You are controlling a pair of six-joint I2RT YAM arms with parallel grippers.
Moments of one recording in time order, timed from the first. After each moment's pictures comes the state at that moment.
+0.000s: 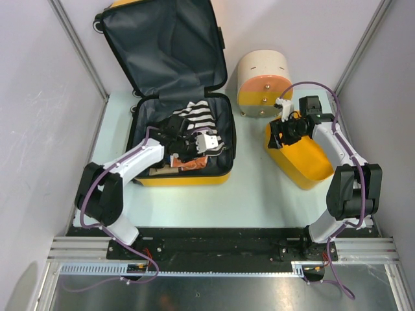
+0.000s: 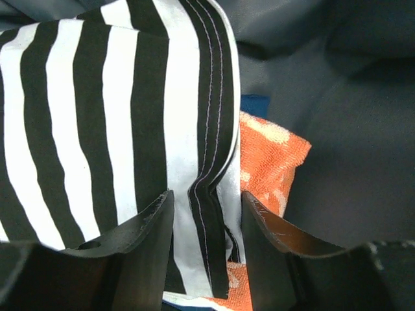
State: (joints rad) left arm -0.49 1.61 1.16 -0.48 0.30 0.88; right arm 0.06 1.63 1.33 -0.70 -0.49 -0.30
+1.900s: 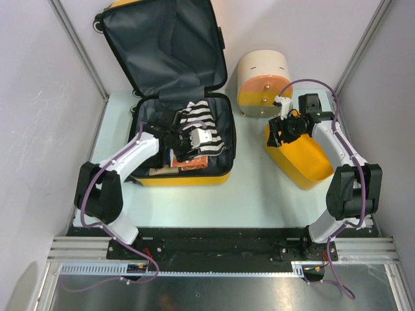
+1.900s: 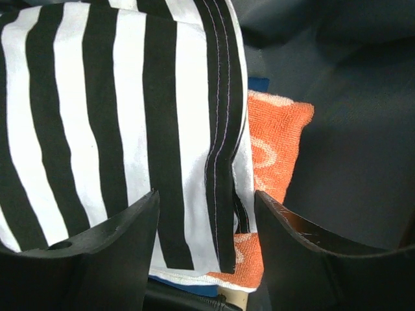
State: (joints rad) left arm -0.41 1.62 1.24 -0.61 0.40 0.91; right arm 0.07 1.63 1.36 -0.71 -0.49 -0.31
